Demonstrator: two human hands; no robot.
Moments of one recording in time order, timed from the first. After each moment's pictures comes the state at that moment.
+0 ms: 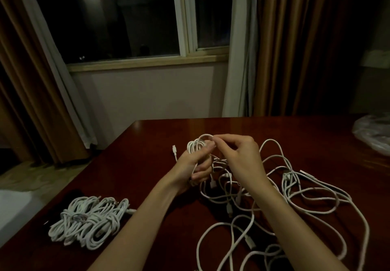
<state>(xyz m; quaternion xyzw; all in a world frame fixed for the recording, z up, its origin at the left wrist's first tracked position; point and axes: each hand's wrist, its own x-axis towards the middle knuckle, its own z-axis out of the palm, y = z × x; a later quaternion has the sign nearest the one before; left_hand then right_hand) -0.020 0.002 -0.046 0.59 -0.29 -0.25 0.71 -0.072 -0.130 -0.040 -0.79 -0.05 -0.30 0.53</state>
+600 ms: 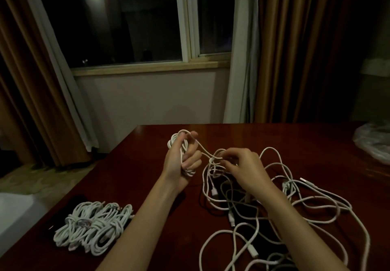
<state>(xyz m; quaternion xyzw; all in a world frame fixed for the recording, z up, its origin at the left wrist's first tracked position) -0.009 0.008 -0.031 0.37 -0.16 -0.19 0.90 -0.065 -0.148 -0.046 -0.90 0.00 -0.21 0.37</state>
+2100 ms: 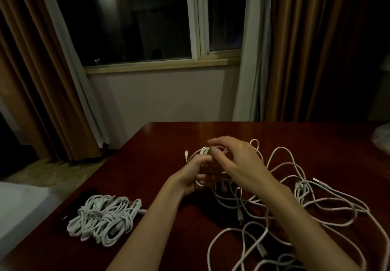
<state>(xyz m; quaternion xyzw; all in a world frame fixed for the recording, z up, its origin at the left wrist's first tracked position) -0.014 0.013 -0.044 0.64 -0.20 -0.30 0.68 -0.064 -0.124 -0.031 -0.90 -0.13 -0.24 0.34</state>
